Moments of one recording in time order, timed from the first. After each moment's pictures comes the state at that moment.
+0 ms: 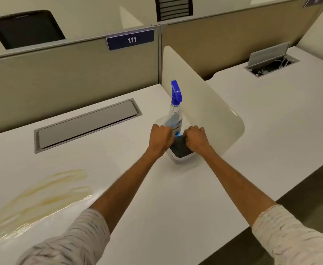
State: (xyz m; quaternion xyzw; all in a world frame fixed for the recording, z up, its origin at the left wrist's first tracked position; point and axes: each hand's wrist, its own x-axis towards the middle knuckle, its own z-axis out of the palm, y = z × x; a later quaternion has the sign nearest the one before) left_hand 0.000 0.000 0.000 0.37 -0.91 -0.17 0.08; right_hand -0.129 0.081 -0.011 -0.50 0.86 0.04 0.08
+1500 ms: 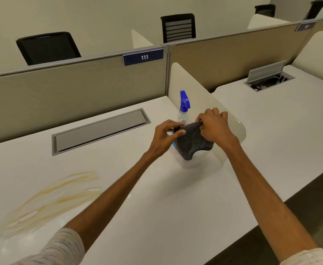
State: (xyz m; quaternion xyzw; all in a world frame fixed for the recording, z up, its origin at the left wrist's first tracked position) left_hand 0.055 0.010 0.059 0.20 -0.77 -0.49 0.35; right_hand -0.094 0.111 0.127 -0.48 0.87 -0.05 -0.03
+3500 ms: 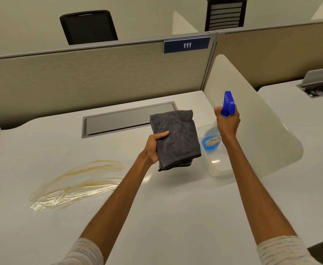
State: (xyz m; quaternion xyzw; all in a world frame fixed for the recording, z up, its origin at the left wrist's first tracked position) left_hand 0.147 -0.069 0.002 0.33 -0.27 -0.86 0.26; right_hand -0.084 -0.008 0.059 -0.23 0.76 -0.59 0.12
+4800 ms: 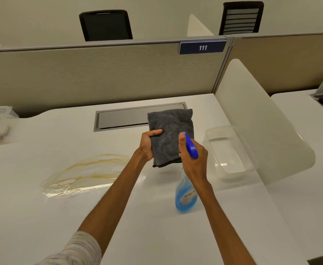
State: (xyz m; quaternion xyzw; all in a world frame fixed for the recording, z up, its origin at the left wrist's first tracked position) left_hand 0.194 -0.082 0.002 0.40 -0.27 -0.82 0.31; right_hand 0.097 0.055 0.053 -0.37 0.71 -0.56 0.19
